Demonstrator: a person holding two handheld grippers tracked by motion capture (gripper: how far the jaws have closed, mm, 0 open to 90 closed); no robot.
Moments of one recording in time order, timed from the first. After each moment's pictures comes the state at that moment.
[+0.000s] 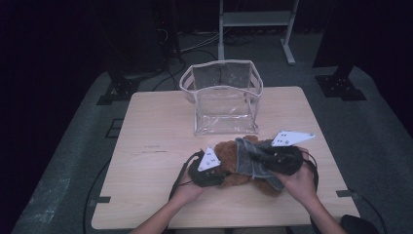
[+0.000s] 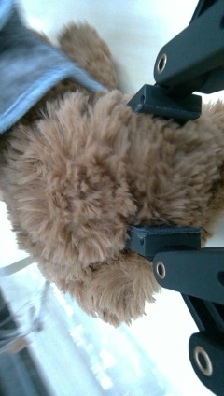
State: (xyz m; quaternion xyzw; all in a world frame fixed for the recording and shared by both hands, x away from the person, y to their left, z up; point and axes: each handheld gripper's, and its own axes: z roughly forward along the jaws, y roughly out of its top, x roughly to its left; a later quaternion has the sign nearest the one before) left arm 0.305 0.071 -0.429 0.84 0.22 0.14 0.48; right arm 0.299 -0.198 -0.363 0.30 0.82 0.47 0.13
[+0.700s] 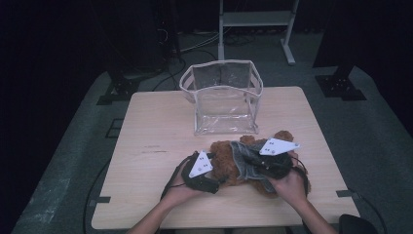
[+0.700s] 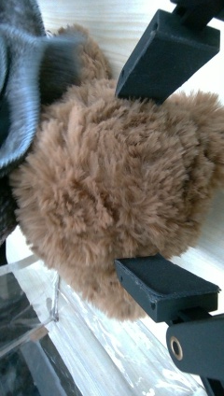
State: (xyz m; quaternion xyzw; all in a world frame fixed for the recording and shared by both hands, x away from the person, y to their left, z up) left arm 0.305 0.079 -0.438 0.83 0.16 0.19 0.50; right arm 0.306 -0.185 -0.392 0.28 0.83 0.44 0.20
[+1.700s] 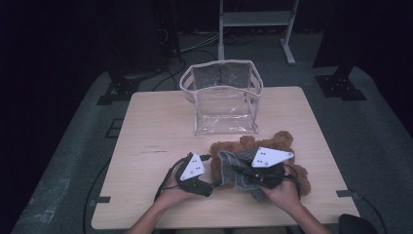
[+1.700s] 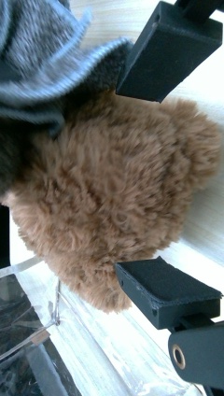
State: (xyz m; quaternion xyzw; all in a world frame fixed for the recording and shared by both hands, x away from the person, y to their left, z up) left arm 0.300 0.100 -0.440 0.83 0.15 0.19 0.50; right arm 0.283 -0.157 -0.389 0.20 0.84 0.48 0.18
